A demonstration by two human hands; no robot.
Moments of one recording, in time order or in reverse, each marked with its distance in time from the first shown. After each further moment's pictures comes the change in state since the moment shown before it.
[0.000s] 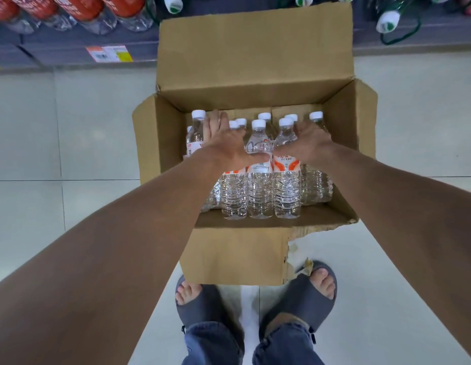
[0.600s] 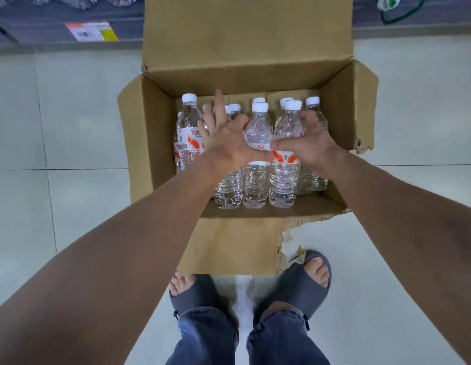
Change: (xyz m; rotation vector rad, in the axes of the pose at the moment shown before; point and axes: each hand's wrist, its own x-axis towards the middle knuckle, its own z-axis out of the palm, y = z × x) left_hand -0.021 0.025 0.020 -0.331 0.136 -0.067; right_hand -0.007 0.038 0.013 0.375 0.016 -0.114
